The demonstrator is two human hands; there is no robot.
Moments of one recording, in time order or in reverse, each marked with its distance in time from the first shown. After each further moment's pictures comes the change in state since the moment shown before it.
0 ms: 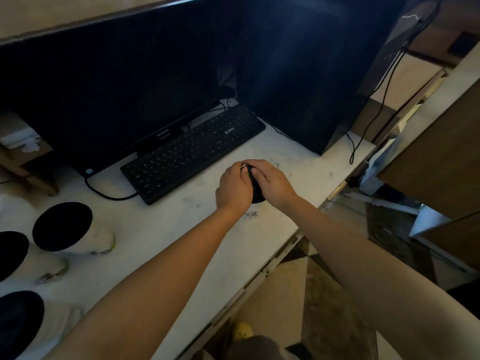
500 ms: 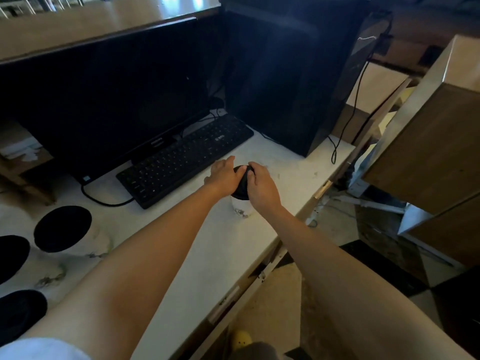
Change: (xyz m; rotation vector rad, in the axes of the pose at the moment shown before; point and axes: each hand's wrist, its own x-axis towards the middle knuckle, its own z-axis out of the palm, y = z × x) left_hand 0.027 0.010 -0.023 0.311 -0.315 0.051; right_hand -0.023 -0.021 0.014 0.012 0.248 0.248
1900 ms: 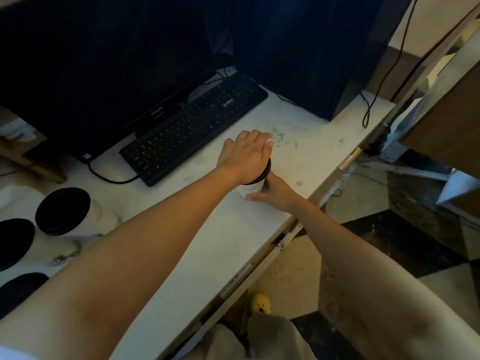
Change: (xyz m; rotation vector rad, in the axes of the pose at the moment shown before) left_hand -0.018 0.029 0.010 0.458 0.010 0.278; right_hand -0.002 0.087 0.021 0.314 -0.561 0.042
